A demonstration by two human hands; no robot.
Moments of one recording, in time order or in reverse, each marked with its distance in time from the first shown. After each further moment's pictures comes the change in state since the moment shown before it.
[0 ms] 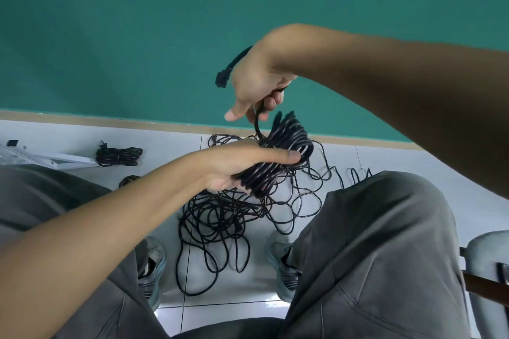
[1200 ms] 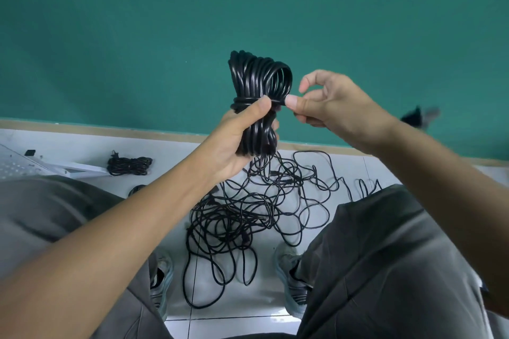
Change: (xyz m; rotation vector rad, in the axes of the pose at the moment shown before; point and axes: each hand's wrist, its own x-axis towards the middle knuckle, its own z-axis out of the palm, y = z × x) left_hand -0.001 0.015 -0.023 -0.555 0.071 0.537; right_hand -0.034 0.080 0.078 1.102 0.714 -0.507
